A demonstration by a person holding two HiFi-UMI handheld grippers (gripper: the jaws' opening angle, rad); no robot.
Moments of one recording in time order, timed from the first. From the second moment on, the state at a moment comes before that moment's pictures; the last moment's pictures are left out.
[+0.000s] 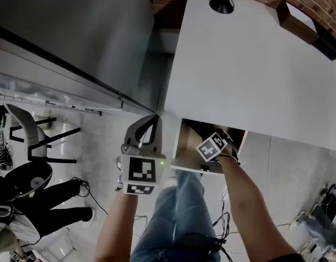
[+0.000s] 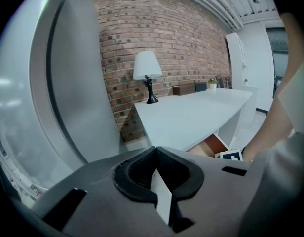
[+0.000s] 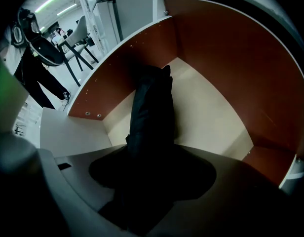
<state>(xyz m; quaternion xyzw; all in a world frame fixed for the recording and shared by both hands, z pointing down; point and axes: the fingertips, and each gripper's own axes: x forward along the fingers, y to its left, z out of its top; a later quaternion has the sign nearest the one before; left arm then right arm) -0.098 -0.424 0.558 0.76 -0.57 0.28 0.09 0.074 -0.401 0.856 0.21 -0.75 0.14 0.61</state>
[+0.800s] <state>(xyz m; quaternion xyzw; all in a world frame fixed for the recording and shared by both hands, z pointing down) -0.086 -0.402 0.506 0.79 -0.55 0.27 0.05 0.080 -0.383 0.785 0.28 -0.74 0.17 0.59</state>
